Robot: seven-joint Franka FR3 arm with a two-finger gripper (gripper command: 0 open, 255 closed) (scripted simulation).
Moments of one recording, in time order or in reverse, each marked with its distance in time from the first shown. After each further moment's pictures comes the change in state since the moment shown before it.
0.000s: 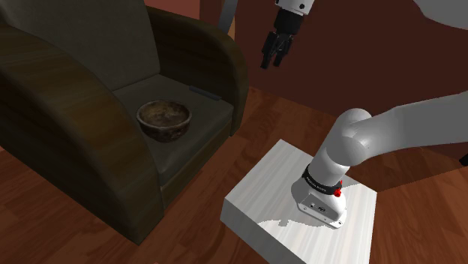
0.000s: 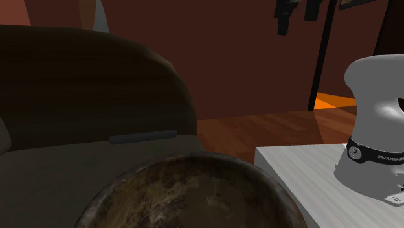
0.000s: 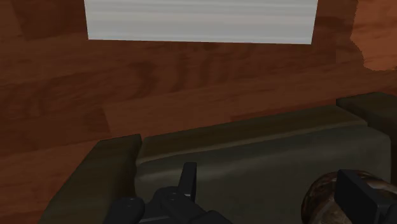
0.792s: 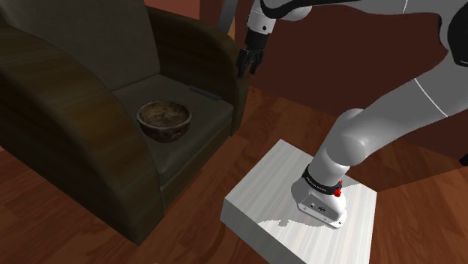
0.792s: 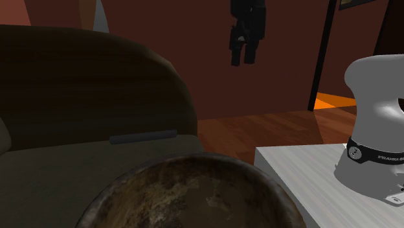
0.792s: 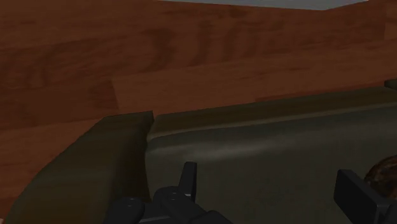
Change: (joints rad) arm -0.004 0.340 -0.035 0.046 -0.047 0.265 -0.088
